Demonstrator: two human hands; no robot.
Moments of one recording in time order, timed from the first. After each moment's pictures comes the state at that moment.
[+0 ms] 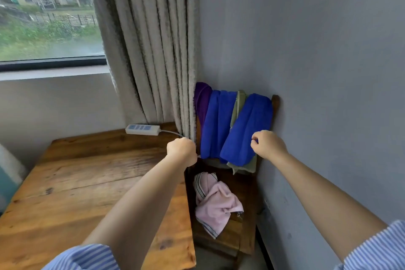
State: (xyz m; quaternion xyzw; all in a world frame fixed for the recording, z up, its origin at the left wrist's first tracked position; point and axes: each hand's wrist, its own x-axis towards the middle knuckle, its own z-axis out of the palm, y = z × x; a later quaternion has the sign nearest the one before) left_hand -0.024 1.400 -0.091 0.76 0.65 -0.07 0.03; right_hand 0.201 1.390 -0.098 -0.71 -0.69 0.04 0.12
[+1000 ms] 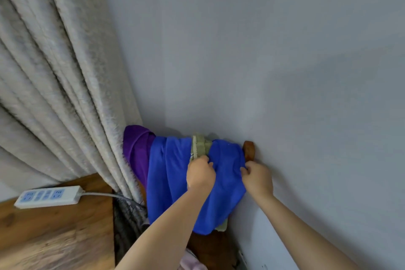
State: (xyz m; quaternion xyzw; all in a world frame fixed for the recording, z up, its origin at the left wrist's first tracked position) left_hand 0.191 1.650 -0.149 0.69 0.62 0.20 0.30; right_hand 0.317 1.594 -0.149 -0.82 -0.47 0.16 0.27
